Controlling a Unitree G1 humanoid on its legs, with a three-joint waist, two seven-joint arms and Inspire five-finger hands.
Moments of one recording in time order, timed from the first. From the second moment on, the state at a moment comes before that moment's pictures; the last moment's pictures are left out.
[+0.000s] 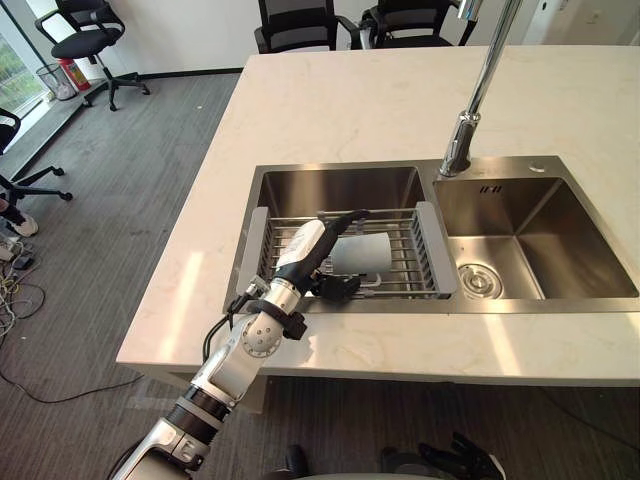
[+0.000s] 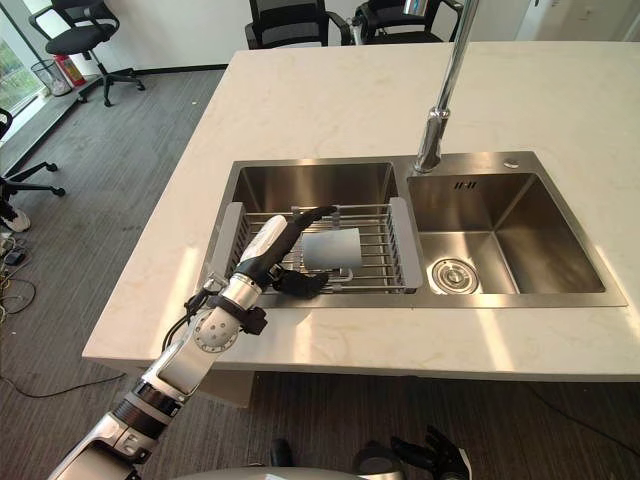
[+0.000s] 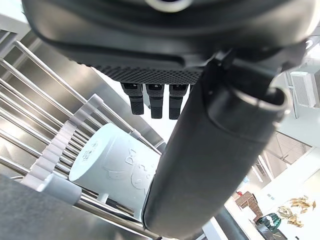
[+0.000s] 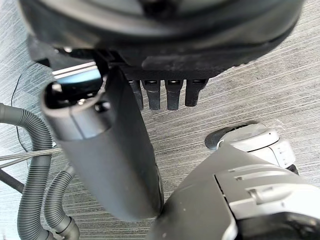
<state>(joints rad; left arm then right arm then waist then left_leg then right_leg) -0.27 0.33 -0.42 0.07 0.34 -0.14 0.07 0.24 -0.14 -0.23 0.94 0.13 -0.09 0.00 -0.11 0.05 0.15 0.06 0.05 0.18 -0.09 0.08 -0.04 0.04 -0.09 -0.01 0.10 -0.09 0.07</state>
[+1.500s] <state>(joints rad) -0.69 0.35 -0.42 0.44 0.53 -0.06 0.01 0.17 -0.13 -0.21 0.91 0.14 -0.09 0.02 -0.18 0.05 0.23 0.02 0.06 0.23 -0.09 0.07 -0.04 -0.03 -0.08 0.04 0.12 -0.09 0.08</state>
